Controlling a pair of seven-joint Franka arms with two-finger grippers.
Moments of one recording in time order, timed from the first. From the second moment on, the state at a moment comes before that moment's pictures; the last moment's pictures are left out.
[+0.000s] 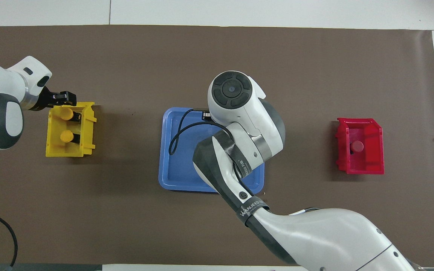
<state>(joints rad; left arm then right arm) -0.01 0.23 -0.02 -1.94 0.00 2.29 -0.02 0.64 0.47 -0.08 -1.58 0.02 2.05 0.68</state>
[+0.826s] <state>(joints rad) -0.02 0.23 -0.02 -1.97 0.00 2.27 -0.02 0.56 0.42 -0.10 -1.58 0.02 2.03 0.56</state>
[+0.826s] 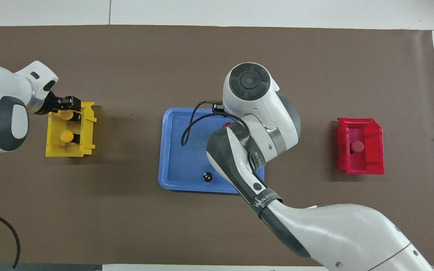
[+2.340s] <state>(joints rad) -0.48 0.22 -0.05 -1.70 0.00 2.00 -0.67 0.09 0.00 -0.11 -2.13 0.02 2.09 -0.94</state>
